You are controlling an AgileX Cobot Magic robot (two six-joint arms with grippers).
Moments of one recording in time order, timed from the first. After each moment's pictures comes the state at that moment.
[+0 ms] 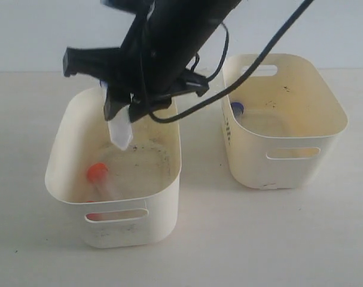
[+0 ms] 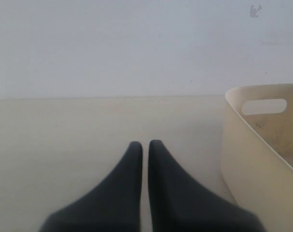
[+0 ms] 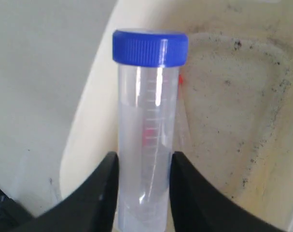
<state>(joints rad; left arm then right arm) -0.01 0.00 0.00 -0.02 0.18 0.02 0.66 1.81 -1.56 0.33 0.86 0.27</state>
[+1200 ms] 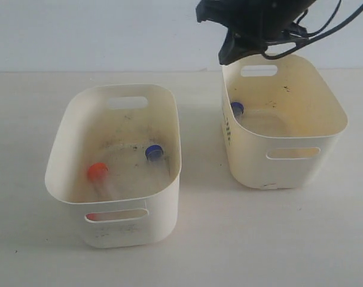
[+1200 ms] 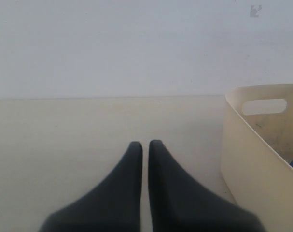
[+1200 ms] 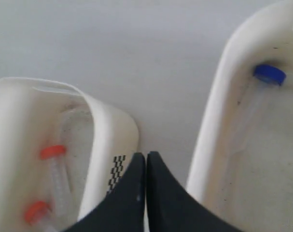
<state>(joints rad) -0.01 0.00 0.00 -0.02 0.18 0.02 0.25 1.77 -1.55 0.37 0.88 0.00</state>
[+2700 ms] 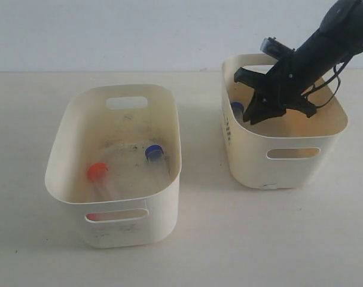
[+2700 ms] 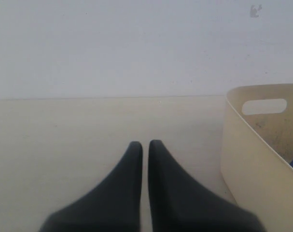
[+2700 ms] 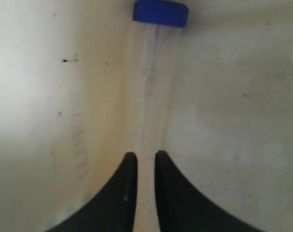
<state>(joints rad) -0.01 0.00 0.00 -0.02 0.18 0.02 0.02 2.12 -1.55 0.62 0.91 -0.16</state>
